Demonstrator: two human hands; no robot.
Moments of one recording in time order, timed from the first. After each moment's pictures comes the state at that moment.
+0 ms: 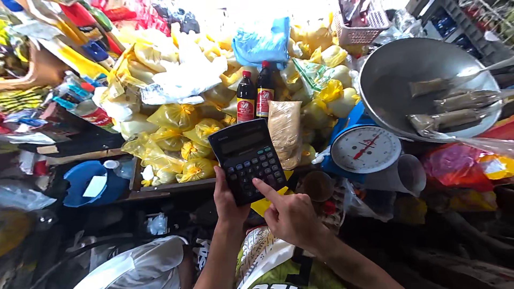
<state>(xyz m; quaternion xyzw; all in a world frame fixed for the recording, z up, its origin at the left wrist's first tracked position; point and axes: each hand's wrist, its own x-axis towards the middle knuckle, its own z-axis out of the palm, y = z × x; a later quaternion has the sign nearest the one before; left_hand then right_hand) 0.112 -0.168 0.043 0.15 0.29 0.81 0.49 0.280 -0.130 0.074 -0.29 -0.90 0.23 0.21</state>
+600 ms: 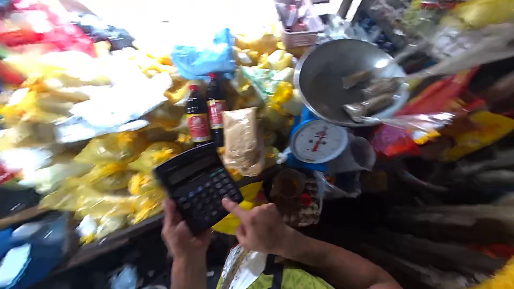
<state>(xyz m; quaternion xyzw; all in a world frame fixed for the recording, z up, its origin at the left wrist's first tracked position) 0.101 -0.182 0.027 0.14 0.35 0.80 0.47 0.286 -0.143 0.051 -0.36 -0.89 0.27 0.11</state>
